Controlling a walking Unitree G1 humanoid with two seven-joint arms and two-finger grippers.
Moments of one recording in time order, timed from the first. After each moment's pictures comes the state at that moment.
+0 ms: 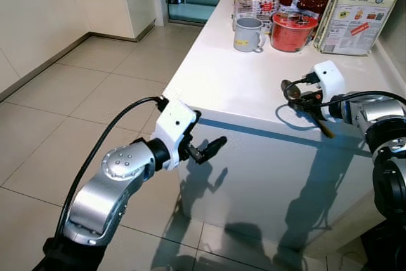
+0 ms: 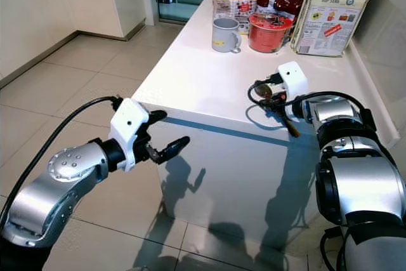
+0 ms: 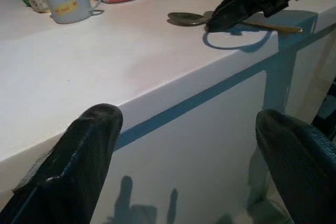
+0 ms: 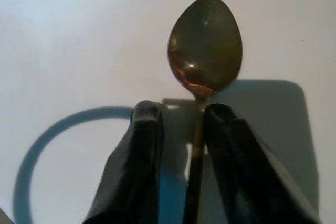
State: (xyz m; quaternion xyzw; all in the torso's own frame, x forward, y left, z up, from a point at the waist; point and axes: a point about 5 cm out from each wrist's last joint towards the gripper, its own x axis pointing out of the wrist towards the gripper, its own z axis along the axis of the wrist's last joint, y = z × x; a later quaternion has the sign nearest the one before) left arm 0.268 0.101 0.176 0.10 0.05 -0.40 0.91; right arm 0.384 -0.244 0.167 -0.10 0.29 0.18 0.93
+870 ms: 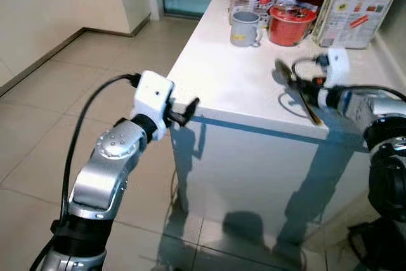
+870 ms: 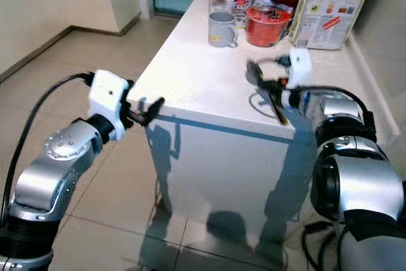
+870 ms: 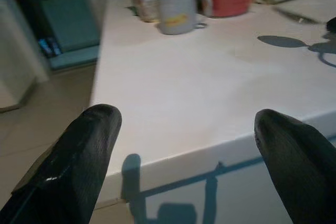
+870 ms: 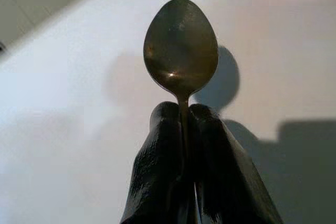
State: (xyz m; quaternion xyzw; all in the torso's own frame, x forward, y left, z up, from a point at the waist) left arm 0.305 0.129 0.192 0.10 0.00 -0.22 0.97; right arm 0.395 -0.228 0.191 0.07 0.17 0.19 0.96
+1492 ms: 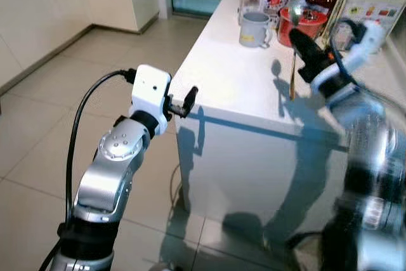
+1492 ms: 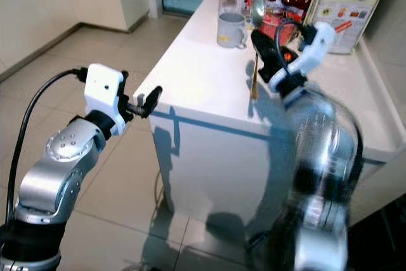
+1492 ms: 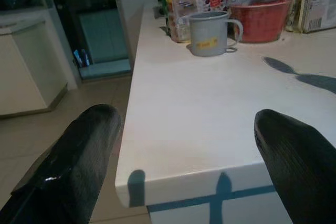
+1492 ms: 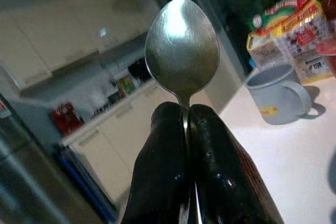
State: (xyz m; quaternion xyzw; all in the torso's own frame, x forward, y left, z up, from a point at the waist) left arm 0.302 0.125 0.200 0.09 -0.03 -0.18 0.98; right arm 0.332 -0.175 0.241 0.28 -0.09 0.20 0.94
